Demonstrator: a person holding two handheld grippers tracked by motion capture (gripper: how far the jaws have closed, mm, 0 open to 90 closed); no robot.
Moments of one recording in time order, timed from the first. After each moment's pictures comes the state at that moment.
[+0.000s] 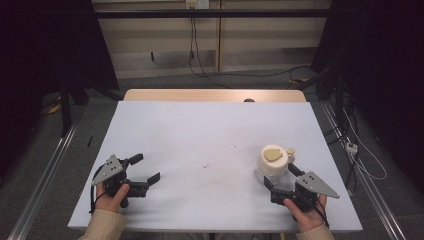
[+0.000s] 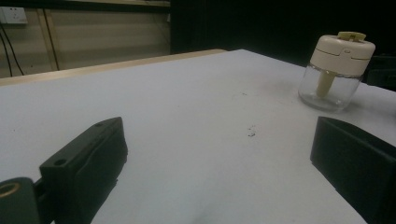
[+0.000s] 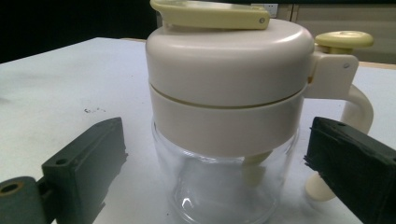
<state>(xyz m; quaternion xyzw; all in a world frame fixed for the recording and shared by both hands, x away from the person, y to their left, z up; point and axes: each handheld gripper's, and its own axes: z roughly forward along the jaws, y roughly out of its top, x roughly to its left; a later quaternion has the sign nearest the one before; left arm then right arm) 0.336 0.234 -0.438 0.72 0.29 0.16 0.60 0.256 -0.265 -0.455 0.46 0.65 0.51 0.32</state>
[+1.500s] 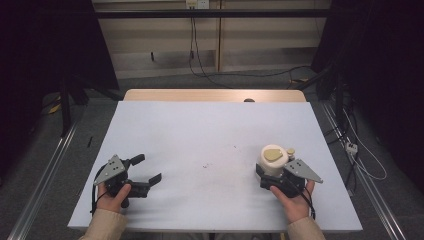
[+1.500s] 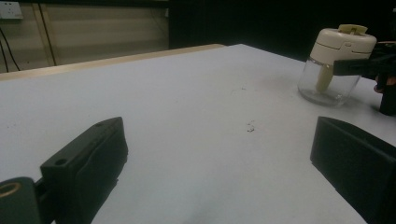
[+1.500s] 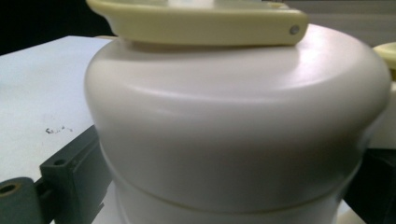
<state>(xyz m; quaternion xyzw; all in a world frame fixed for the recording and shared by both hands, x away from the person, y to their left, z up) 0.337 0.231 -0.440 0.73 0.29 0.16 0.60 0.294 -0.246 -0.457 0.49 0.64 0.49 0.33</state>
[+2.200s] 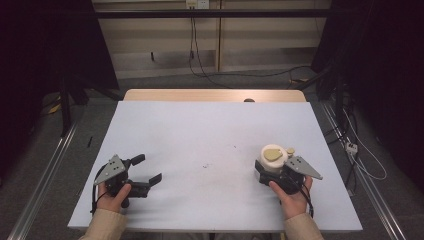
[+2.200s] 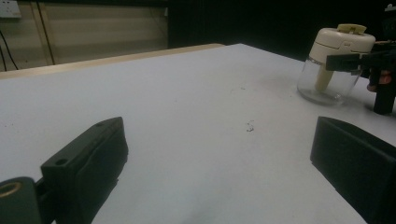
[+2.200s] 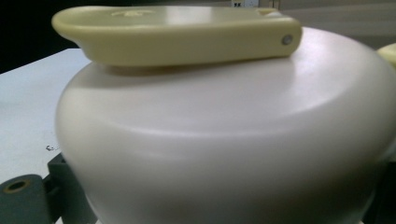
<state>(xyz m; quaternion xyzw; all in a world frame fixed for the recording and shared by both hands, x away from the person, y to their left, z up) 0.338 0.231 -0.441 0.73 0.29 0.15 0.60 0.302 -0.246 -0.457 0.51 0.62 0.51 0.32</state>
